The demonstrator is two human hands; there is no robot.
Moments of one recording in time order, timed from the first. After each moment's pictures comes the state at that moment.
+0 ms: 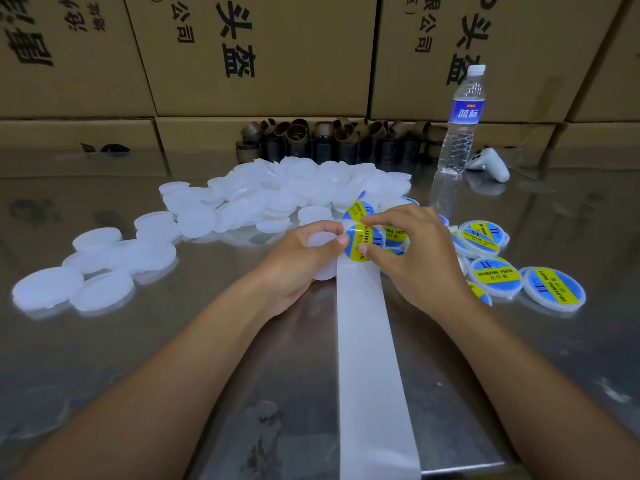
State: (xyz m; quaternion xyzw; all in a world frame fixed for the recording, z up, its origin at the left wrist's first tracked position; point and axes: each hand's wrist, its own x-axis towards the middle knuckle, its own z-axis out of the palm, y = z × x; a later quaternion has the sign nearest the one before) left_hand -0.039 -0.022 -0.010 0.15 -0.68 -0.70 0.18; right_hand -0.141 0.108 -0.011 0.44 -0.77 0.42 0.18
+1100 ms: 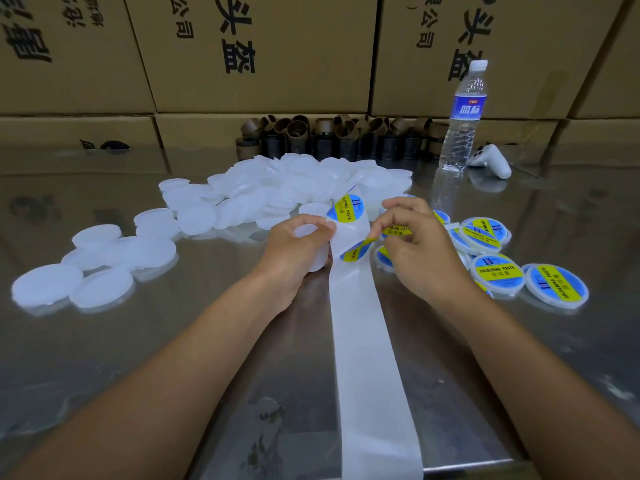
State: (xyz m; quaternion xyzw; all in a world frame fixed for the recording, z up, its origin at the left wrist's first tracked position) left_hand -0.046 -0.020 -0.007 0.26 -0.62 -0.70 0.27; right_hand -0.139 0.103 -0.007 0.42 -0.73 0.53 0.05
